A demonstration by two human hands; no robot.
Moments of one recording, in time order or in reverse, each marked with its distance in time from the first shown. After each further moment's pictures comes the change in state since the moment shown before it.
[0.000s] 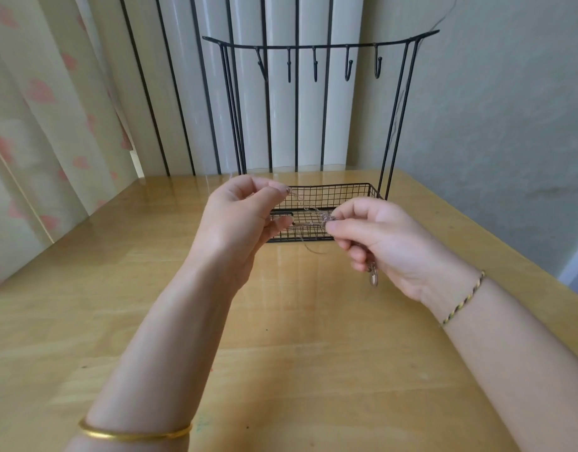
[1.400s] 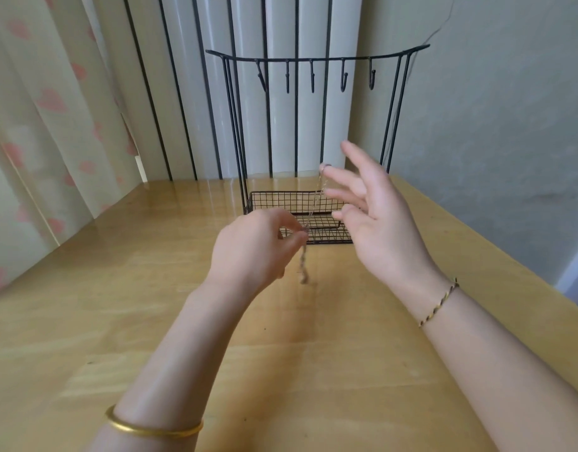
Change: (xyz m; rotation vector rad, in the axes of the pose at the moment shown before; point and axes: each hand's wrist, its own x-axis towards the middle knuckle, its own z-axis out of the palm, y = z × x) left_hand -0.005 -0.015 0.001 1.131 -0.086 0.314; right_hand -0.004 -0.006 0.010 -0.254 0.198 -0.462
